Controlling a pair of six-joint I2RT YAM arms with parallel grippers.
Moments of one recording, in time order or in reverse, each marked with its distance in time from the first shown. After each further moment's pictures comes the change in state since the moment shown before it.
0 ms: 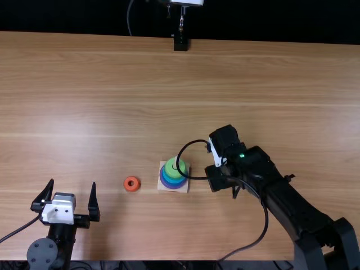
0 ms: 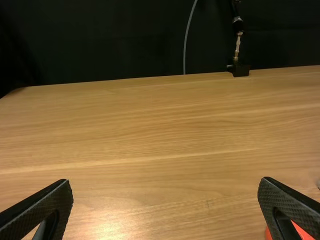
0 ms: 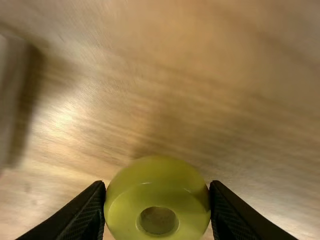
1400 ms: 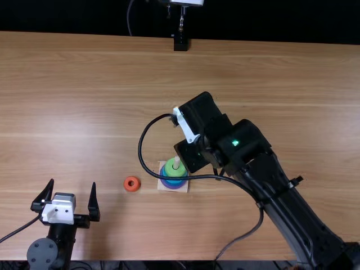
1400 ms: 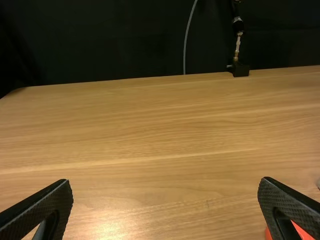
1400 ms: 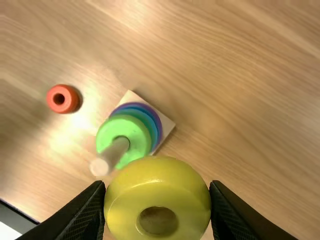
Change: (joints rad) left arm 0.000 0.000 0.000 0.000 0.000 0.000; right arm 0.212 0.040 0.690 -0.435 0.003 -0.049
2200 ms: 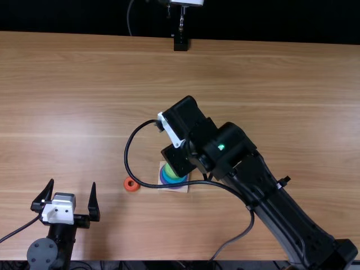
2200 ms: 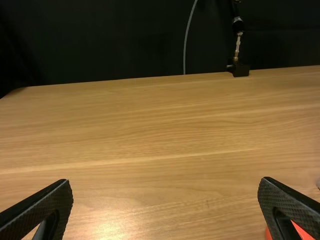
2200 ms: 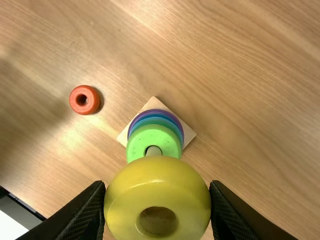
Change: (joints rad) left arm 0.000 0.000 0.000 0.000 0.000 0.000; right arm 0.067 0.025 0.033 0.000 0.000 0.002
